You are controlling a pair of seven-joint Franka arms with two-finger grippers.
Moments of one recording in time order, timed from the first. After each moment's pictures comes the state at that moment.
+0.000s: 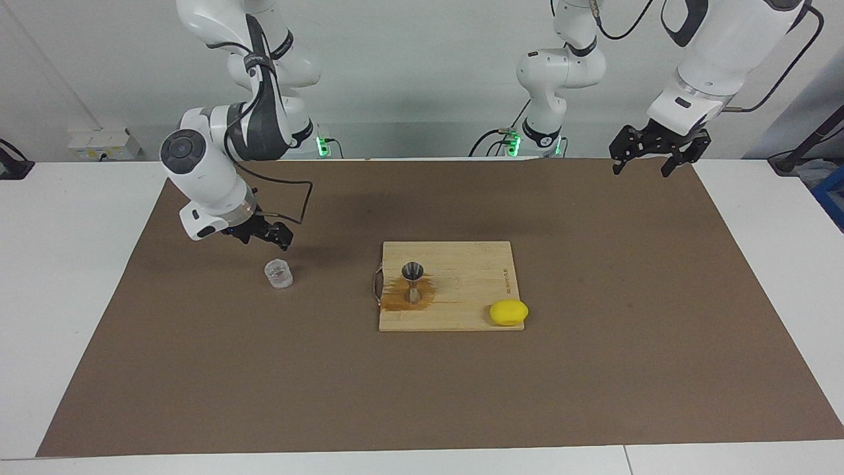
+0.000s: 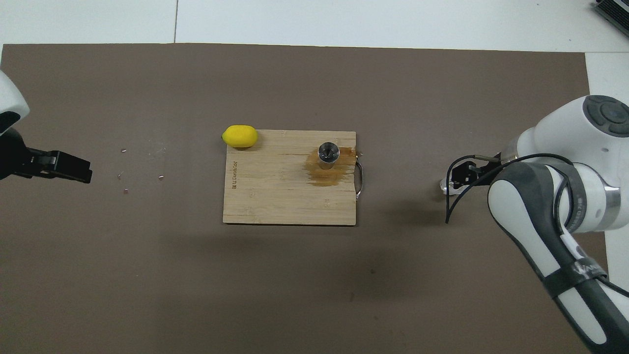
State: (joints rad) left arm -0.02 -0.04 -0.07 -1.62 0.00 1.52 0.06; right arm 0.03 0.09 0.04 -1.97 0.05 1.91 0.27
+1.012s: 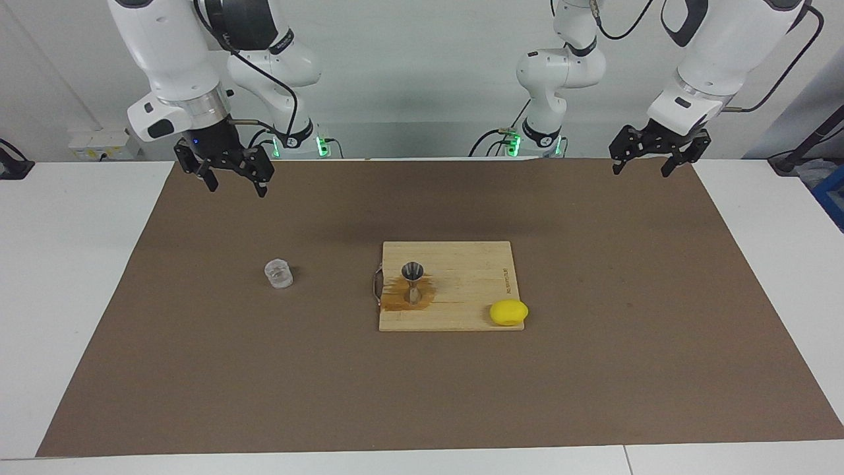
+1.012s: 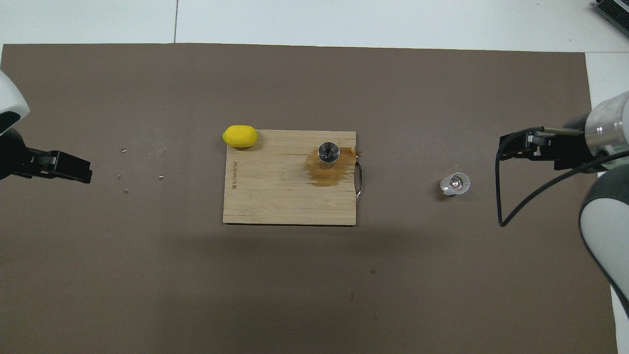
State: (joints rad) left arm -0.02 -0.04 -0.07 -1.62 0.00 1.52 0.06; right arm 0.05 -0.02 0.04 -1.62 -0.01 1.64 0.29
